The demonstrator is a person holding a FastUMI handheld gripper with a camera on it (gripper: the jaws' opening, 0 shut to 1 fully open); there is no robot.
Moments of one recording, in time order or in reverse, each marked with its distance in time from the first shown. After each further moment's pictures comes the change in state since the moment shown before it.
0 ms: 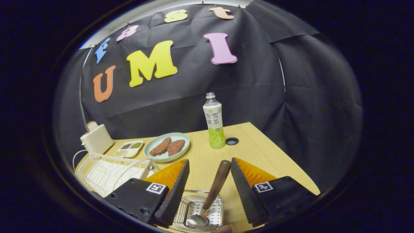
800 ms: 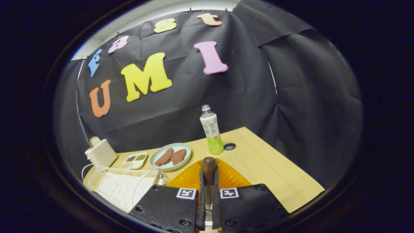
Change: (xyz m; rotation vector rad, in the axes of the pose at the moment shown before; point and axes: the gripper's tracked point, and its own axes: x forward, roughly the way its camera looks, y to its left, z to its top) arm -0.050 0.007 0.034 0.088 -0.113 -0.025
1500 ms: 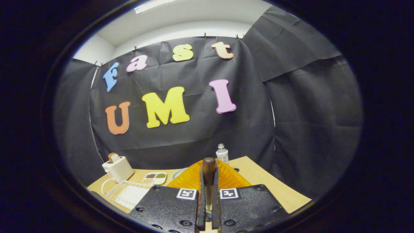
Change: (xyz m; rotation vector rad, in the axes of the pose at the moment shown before) arm -0.158 0.074 0.059 -0.063 -0.193 0.043
